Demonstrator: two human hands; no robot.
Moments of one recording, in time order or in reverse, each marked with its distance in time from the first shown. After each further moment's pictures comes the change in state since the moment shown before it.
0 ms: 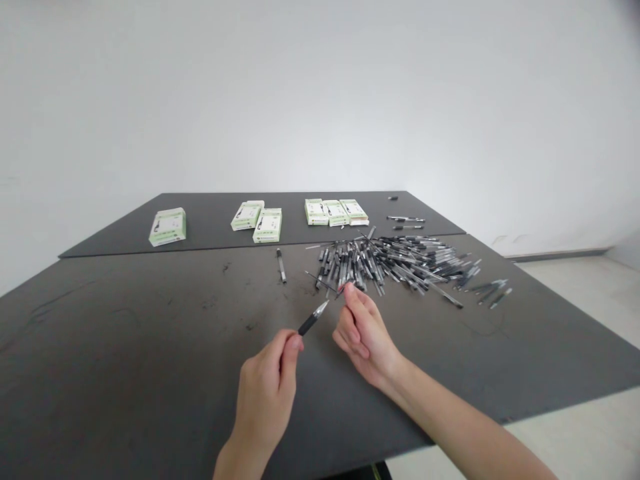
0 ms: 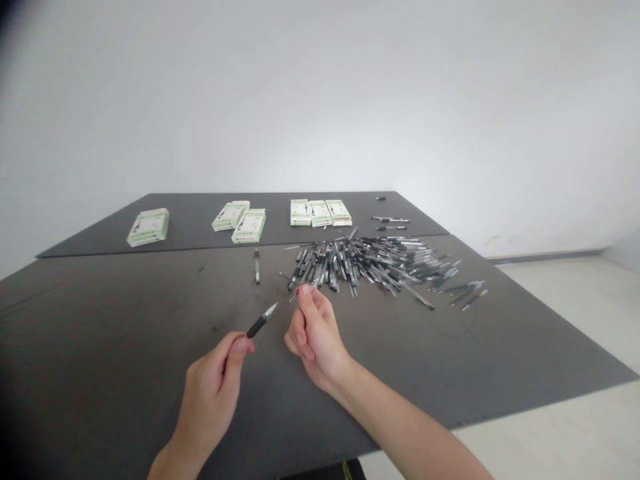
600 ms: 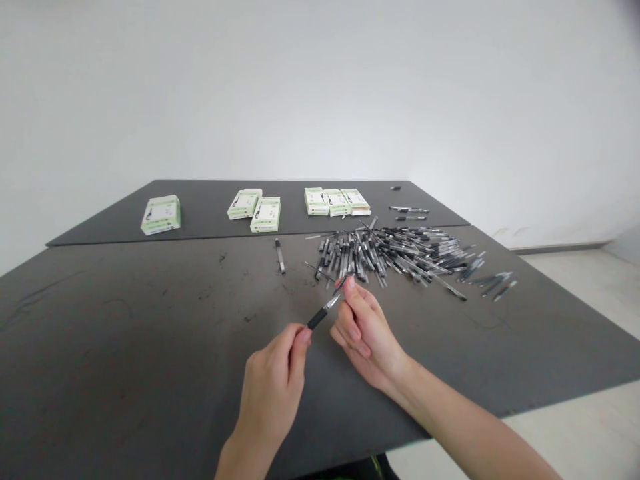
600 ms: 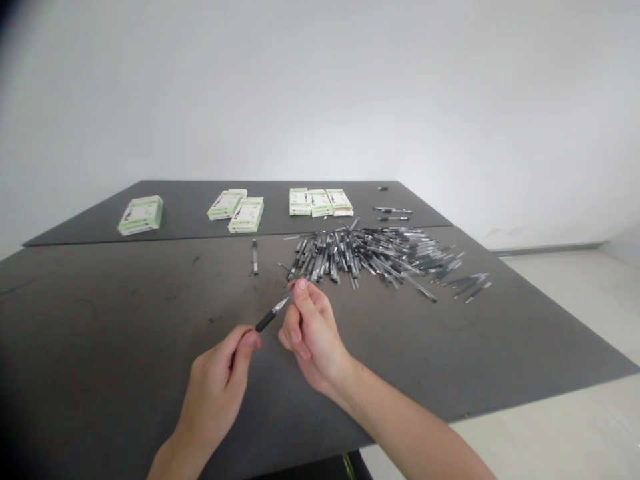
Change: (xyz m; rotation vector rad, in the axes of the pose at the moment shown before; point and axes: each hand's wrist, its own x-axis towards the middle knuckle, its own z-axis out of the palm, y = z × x) left_hand 0.001 0.004 0.005 0.024 -0.083 -0.008; right_hand -0.004 0.000 0.007 0.013 -0.016 0.022
